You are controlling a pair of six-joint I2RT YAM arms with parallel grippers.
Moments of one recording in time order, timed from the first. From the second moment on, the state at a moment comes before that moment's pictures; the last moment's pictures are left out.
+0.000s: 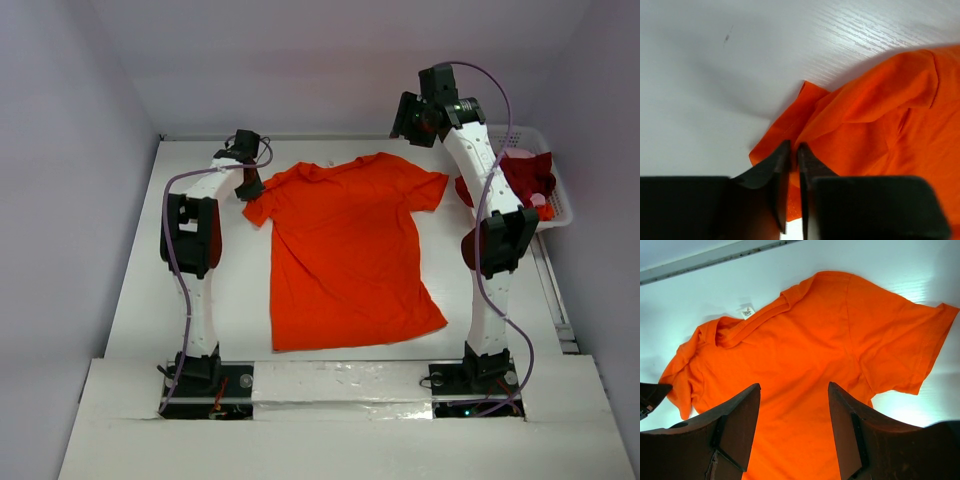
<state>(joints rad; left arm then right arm) -0.18 2.16 1.73 -0.65 -0.20 -0.49 0.24 2.15 2.38 -0.96 0.03 0.45</state>
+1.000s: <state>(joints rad) -0.16 2.24 1.91 -0.73 -0.26 -0.52 0.25 2.14 2.37 -0.96 0.03 0.46</state>
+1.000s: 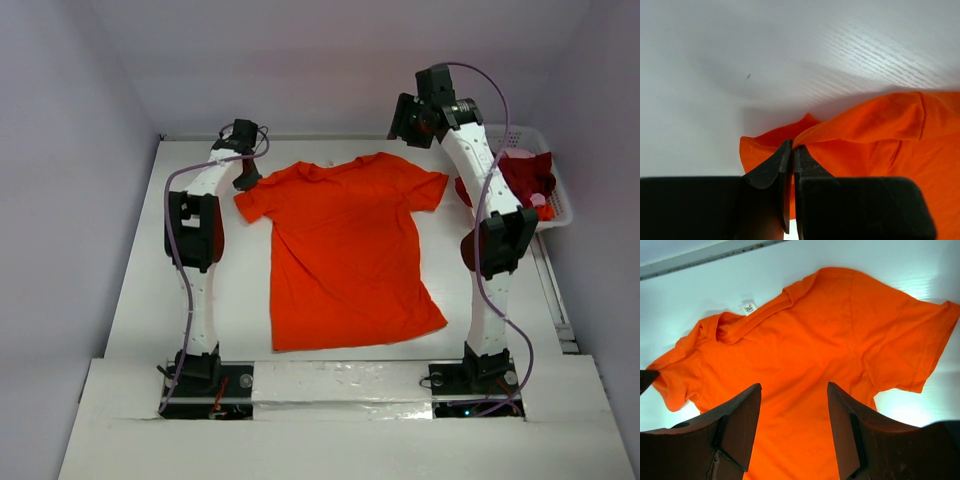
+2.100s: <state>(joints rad) -0.10 2.33 2.03 -0.77 -0.29 -0.55 0.33 1.98 2.23 -0.92 0.02 0.46</state>
